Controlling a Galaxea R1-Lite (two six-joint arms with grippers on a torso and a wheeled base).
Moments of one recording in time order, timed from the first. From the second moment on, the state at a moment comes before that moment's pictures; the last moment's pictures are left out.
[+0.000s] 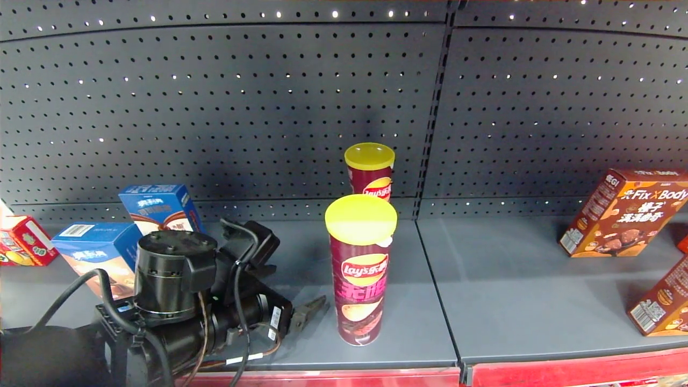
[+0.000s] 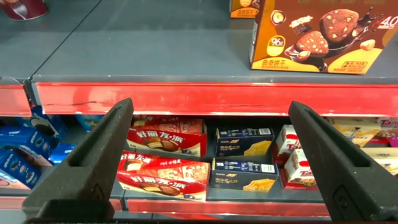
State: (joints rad) left arm -0.56 1.65 -0.51 -0.72 0.02 -0.01; right arm 0.00 0.00 0.00 0.01 0.03 0.00
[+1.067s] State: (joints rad) left arm -0.64 1.68 -0.54 -0.72 0.03 -0.02; right arm 0.00 0.00 0.00 0.01 0.03 0.00
